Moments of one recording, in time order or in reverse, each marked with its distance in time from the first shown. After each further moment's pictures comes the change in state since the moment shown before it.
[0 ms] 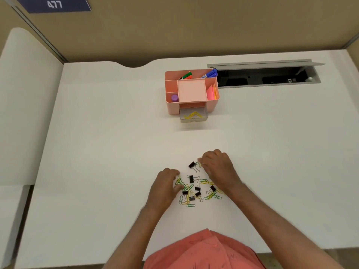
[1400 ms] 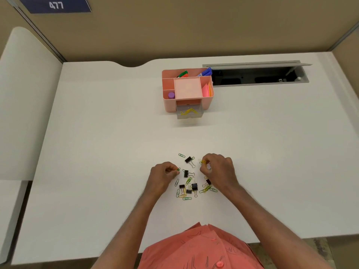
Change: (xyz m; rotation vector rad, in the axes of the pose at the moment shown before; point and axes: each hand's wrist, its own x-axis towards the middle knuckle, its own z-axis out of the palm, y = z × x) left_hand 0.008 0.008 -0.009 -0.420 0.014 -0.239; right_hand -0.029 -0.026 -0.032 0.216 -0.063 0.358
